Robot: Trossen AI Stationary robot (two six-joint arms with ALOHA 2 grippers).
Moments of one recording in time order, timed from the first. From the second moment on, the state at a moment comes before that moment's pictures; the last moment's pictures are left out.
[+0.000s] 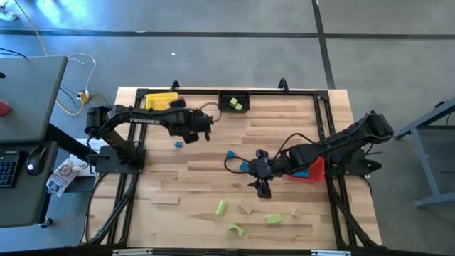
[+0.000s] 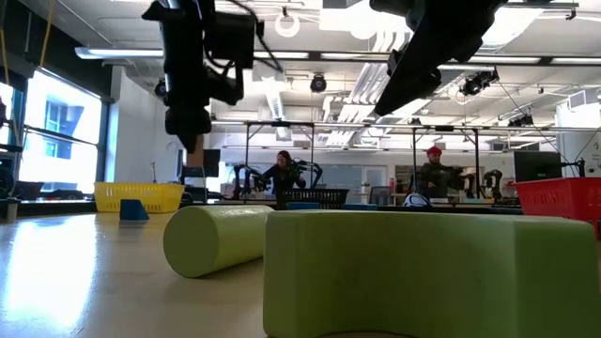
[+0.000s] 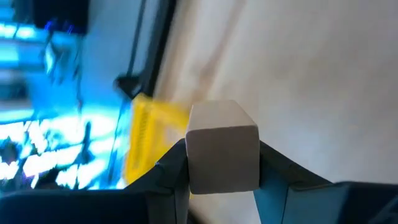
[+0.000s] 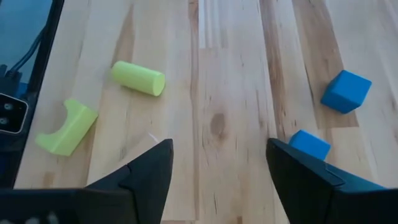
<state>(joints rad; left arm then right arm) 0.33 1.60 1.14 -1.10 -0.74 -0.19 0.31 1.52 1.01 -0.34 0.10 0.31</state>
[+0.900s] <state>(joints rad) 0.81 1.60 1.14 -1.18 -0.76 -0.18 0.32 1.52 1.01 -0.34 0.11 0.32</state>
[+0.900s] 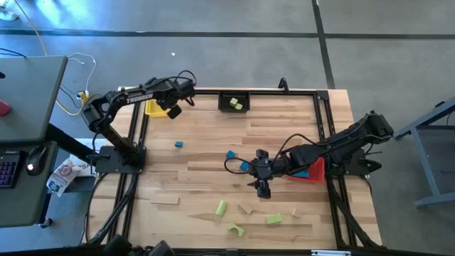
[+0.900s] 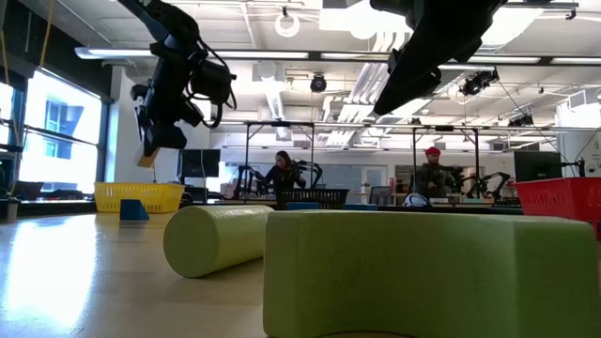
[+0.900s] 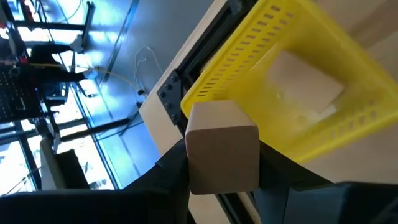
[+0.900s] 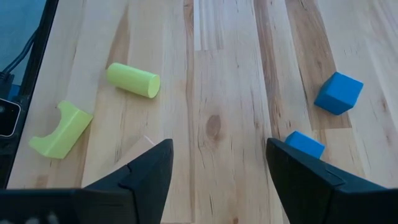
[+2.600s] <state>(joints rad) 0.79 1.73 1.14 -1.23 -0.61 -0.09 0.56 1.52 1.01 -0.43 0.08 0.61</state>
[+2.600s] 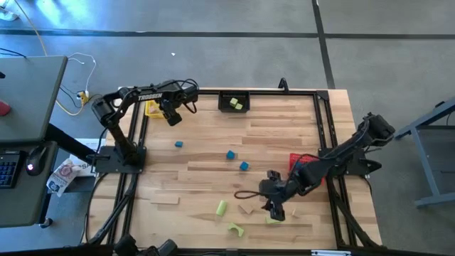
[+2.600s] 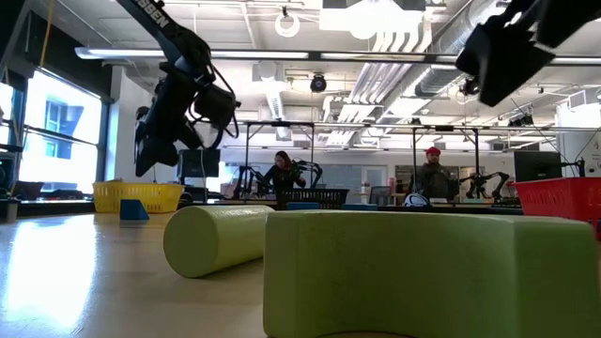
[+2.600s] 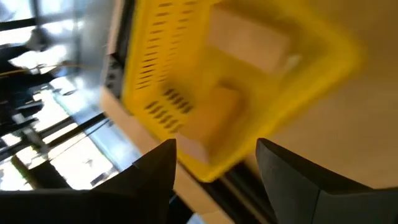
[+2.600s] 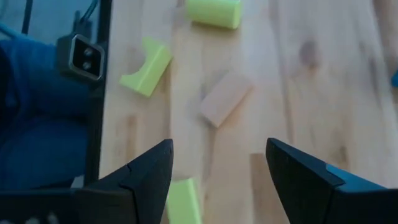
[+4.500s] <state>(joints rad) 0.24 1.58 1.14 -1.05 -0.09 -0.23 0.80 1.81 1.00 -0.42 0.29 0.88</state>
